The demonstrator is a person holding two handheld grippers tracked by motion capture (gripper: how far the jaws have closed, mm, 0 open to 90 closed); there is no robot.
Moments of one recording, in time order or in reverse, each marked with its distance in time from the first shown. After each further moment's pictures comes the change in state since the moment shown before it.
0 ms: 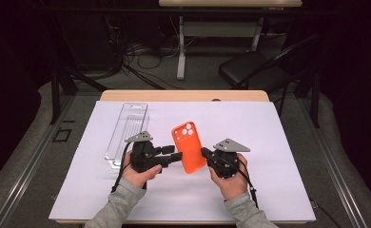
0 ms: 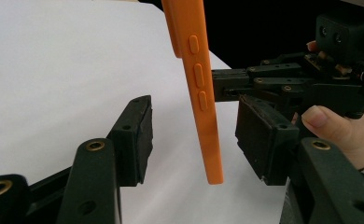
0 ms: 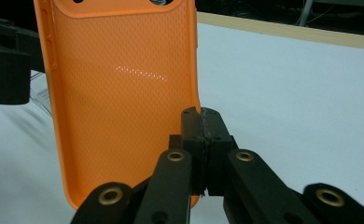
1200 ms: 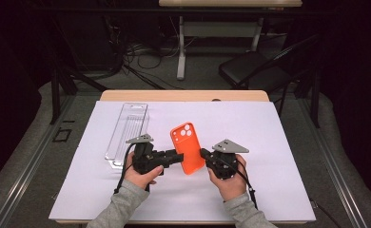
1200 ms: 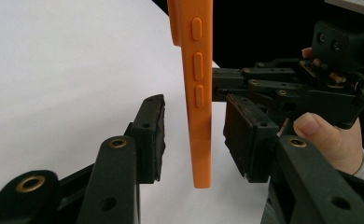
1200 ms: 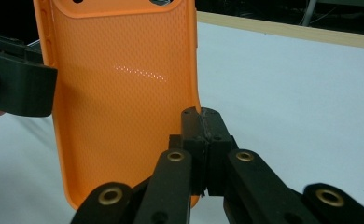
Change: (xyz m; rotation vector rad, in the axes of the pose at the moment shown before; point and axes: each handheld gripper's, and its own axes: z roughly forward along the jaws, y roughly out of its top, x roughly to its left) left arm 0.000 -0.008 0.005 0.000 -0.032 -0.091; right arm 0.003 -0.001 0.001 -0.001 0.010 -0.004
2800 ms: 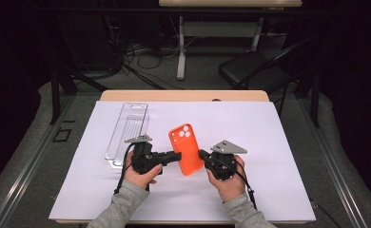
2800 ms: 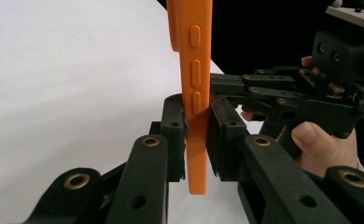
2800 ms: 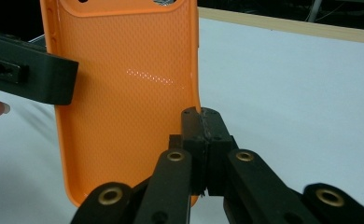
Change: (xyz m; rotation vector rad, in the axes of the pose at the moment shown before) left arm 0.004 -0.002 -0.002 -0.004 -0.005 -0.045; right arm 0.002 -0.003 0.003 0.011 0.016 -0.004
